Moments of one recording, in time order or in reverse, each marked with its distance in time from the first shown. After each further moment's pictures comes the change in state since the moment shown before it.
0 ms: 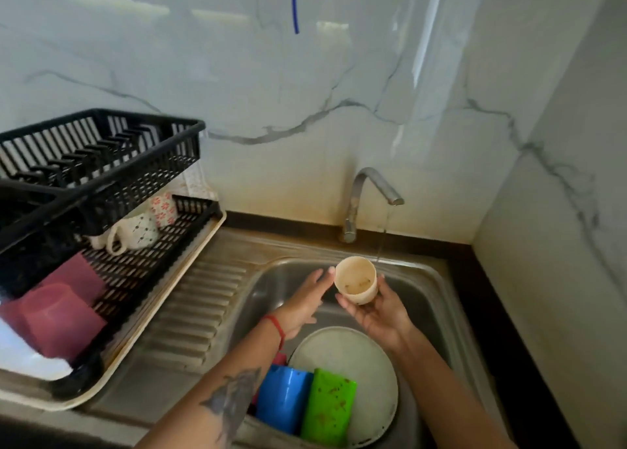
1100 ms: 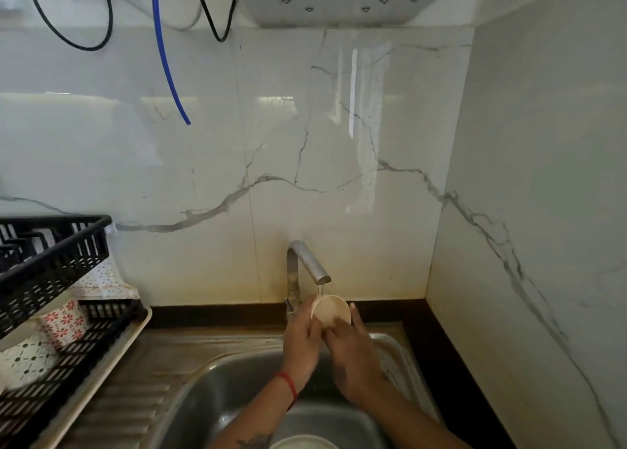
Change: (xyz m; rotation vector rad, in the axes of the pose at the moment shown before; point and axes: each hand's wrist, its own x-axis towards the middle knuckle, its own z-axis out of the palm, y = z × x) left_hand 0.117 0.052 0.082 0.214 0.359 0.588; right_hand 0.018 -0.080 -0.005 -2.184 0.242 -1.234
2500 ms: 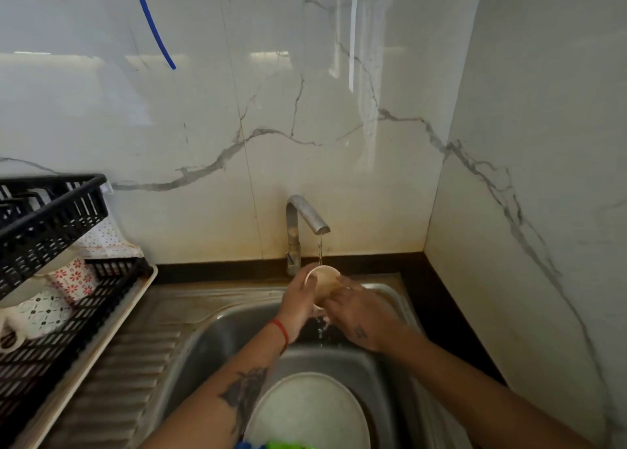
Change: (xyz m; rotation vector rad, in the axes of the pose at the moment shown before) left_hand -0.009 0.009 -0.008 -0.298 -0.096 -0.432; right_hand -0.015 0.024 0.002 -0.029 -0.156 -0.284
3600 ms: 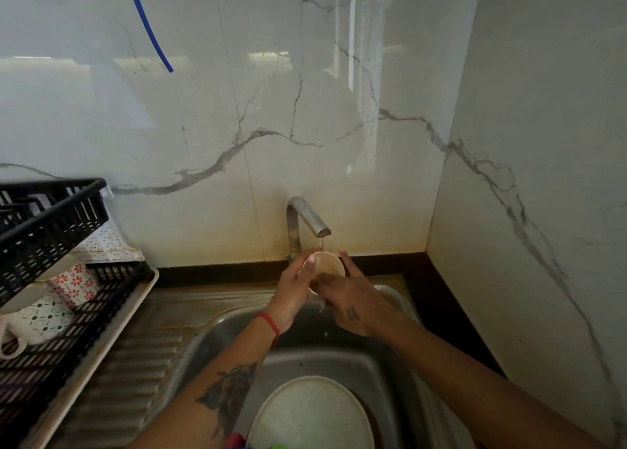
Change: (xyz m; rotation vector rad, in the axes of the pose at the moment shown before) left_hand -0.003 0.023 -0.016 0.013 -0.152 0.167; right_hand 0.026 0.009 -0.009 -0.037 0.059 -0.062
